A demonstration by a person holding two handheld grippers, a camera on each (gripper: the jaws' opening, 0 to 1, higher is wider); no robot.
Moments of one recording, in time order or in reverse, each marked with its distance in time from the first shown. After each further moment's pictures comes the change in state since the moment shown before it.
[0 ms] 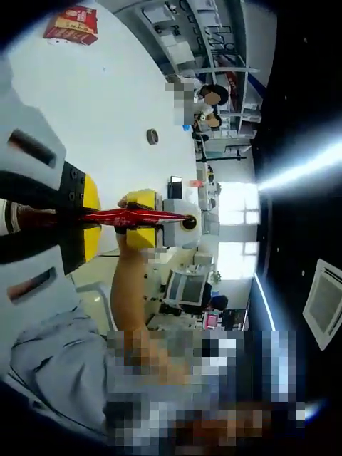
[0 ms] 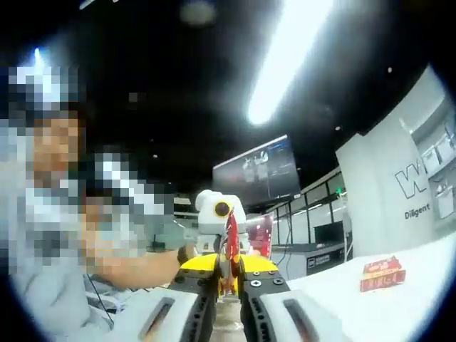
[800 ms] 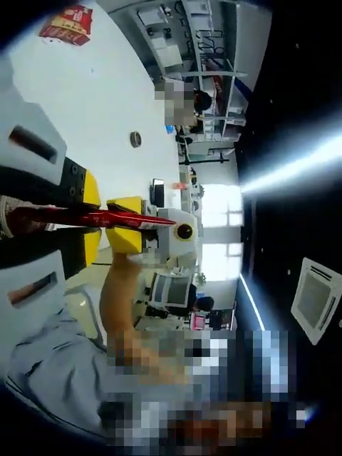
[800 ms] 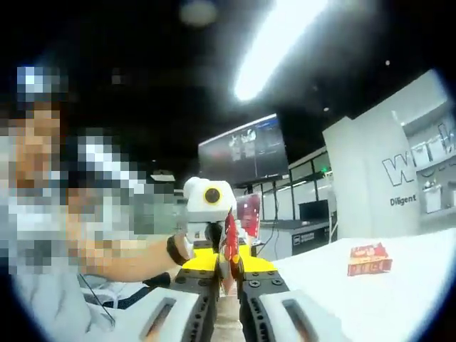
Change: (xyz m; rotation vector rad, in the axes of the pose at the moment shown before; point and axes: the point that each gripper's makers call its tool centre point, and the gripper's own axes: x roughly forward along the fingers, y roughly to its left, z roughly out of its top) left arm -0.001 -0.004 0.019 0.001 -0.111 0.011; right arm 0.005 0.002 0.002 0.014 0.167 -0.096
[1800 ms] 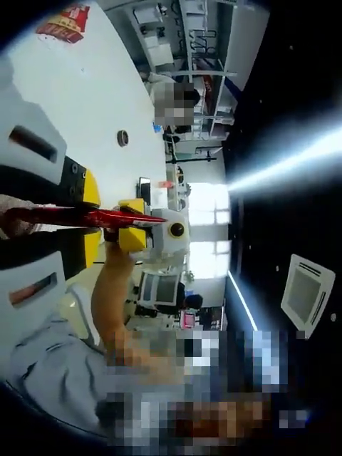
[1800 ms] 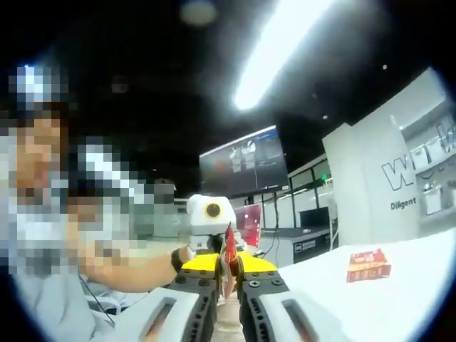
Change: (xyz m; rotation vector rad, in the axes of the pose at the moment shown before) left arm -0.001 -0.002 0.015 0.004 -0.091 -0.008; right arm -0.012 0.000 0.017 0.010 -0.057 0.002
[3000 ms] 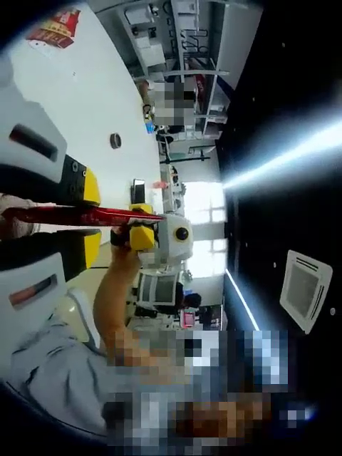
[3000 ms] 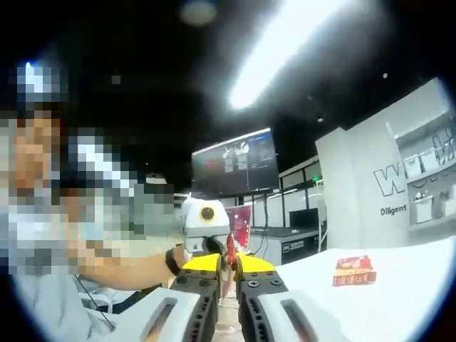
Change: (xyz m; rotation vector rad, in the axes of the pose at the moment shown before) left arm -0.004 0.007 0.010 0.037 -0.020 0.003; right arm -0.007 -0.004 0.022 -0.044 0.025 -0.063
